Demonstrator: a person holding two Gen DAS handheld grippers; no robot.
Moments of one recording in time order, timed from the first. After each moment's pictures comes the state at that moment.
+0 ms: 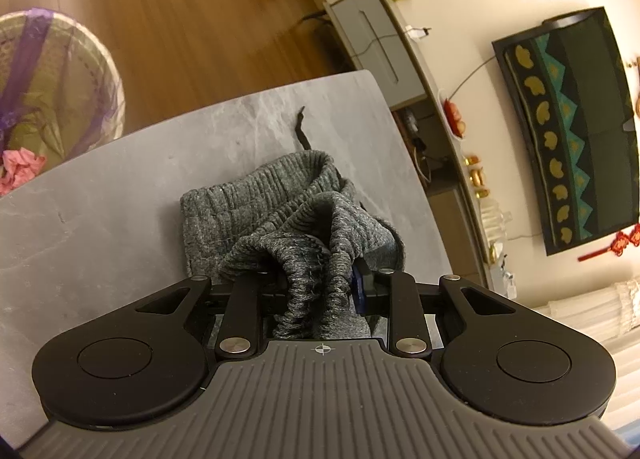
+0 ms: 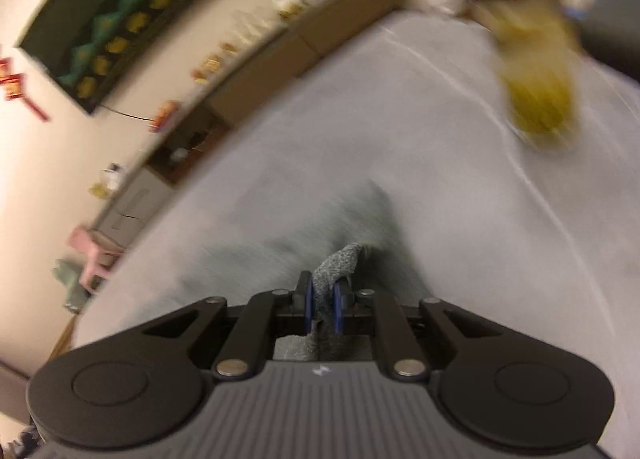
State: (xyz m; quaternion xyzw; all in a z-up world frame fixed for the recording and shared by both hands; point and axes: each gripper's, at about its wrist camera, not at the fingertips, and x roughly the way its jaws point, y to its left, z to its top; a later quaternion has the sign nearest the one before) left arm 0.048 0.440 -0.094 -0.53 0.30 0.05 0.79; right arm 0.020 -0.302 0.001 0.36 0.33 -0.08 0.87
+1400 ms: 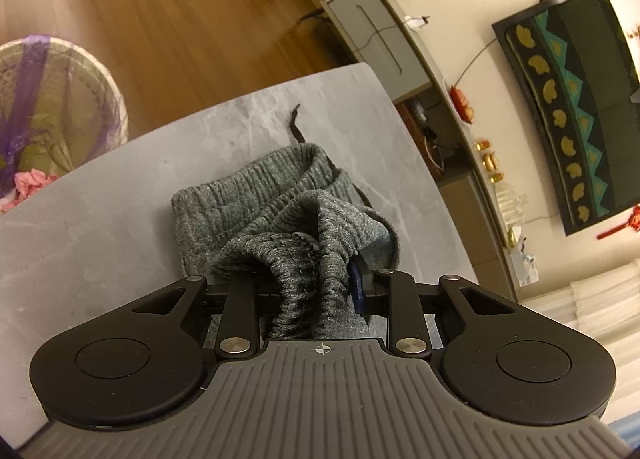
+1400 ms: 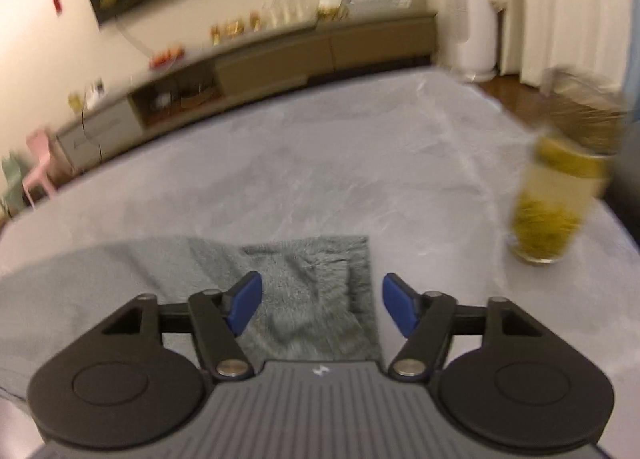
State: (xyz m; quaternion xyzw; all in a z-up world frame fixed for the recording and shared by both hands) left arm 0.048 0.429 -0.081 -0.49 0.32 0.06 0.81; right arm 0.082 -0.313 -0.006 0.16 0.40 -0.10 0.90
